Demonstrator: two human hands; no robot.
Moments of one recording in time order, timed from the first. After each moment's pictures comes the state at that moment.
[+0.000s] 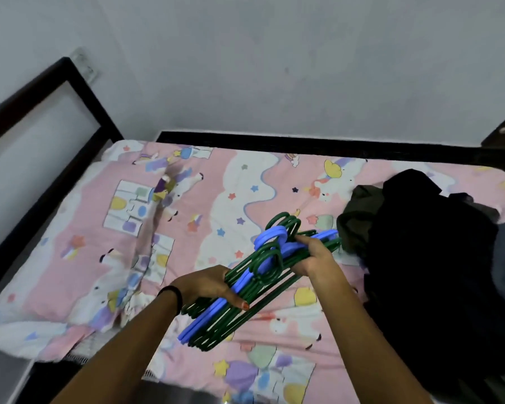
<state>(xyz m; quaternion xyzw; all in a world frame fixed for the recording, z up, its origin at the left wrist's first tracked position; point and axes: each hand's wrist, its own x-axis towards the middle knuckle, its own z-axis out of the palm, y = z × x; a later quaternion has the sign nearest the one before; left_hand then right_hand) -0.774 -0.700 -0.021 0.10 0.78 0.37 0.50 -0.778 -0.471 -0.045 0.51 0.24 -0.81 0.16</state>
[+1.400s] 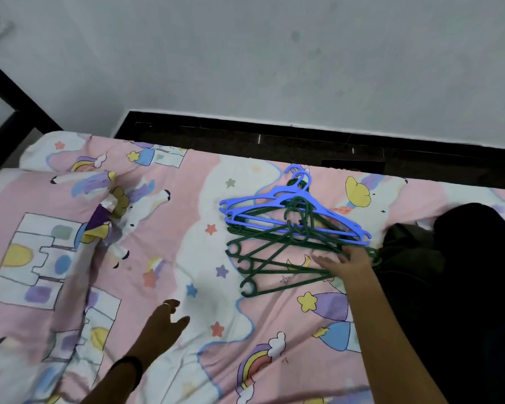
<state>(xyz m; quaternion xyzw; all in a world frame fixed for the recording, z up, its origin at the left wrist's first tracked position) -0.986 -0.708 -0.250 -0.17 0.88 0.32 0.31 -1.031 -0.334 -0.204 0.56 0.20 -0.80 -0.02</state>
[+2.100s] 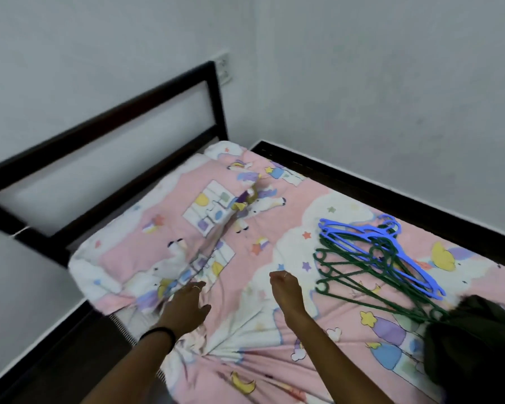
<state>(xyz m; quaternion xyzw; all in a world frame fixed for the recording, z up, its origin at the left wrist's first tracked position) -0.807 -0.819 -0.099 -0.17 0.95 0.17 0.21 -0.893 -0.609 -0.116 0.16 0.77 -0.57 0.24</state>
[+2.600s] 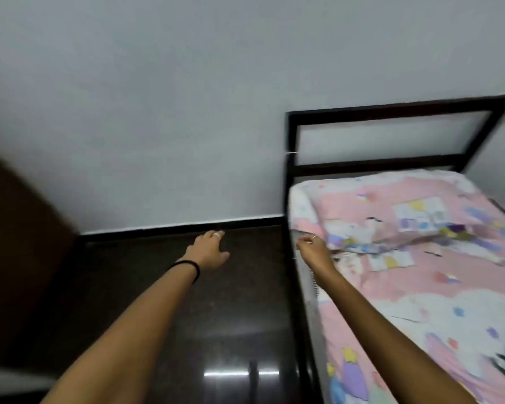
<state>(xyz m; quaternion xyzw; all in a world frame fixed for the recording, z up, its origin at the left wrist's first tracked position) -0.371 -0.927 0.038 -0.52 0.82 0.20 0.07 -0.589 -0.815 0.002 -0.26 0.78 -0.45 0.36</state>
